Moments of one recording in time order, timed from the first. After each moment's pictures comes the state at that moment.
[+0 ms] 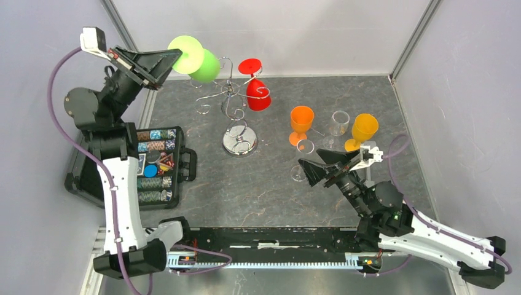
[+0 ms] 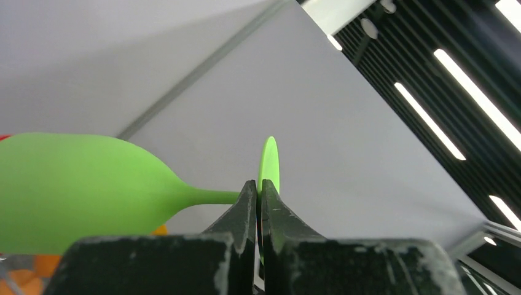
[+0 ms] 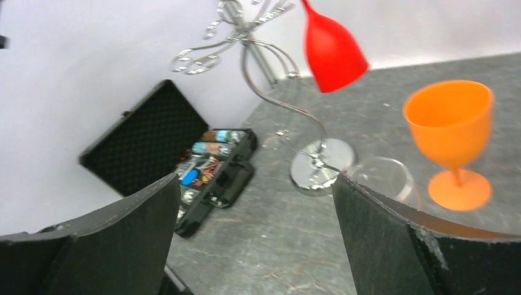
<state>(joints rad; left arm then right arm) 0.20 1.10 1.48 0.22 0.82 -1.42 1.15 0.39 0.47 0.13 0.55 0.42</state>
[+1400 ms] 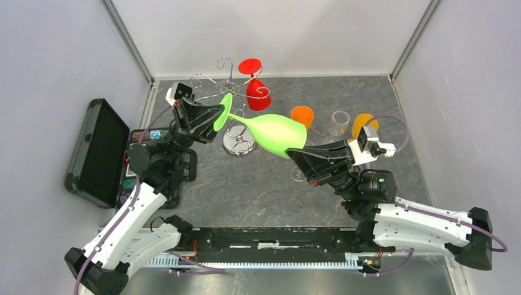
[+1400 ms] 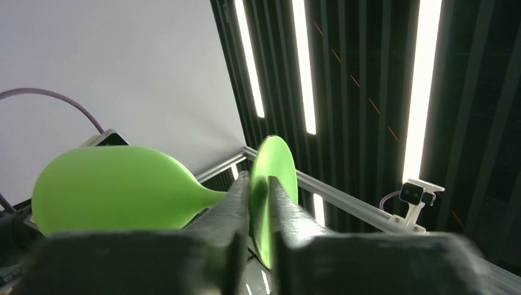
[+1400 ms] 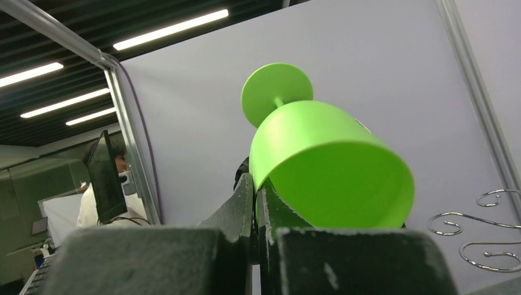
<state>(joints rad) -0.52 0.85 0.88 0.77 0.44 -2.07 1.16 0.87 0.65 1.11 0.01 0.49</state>
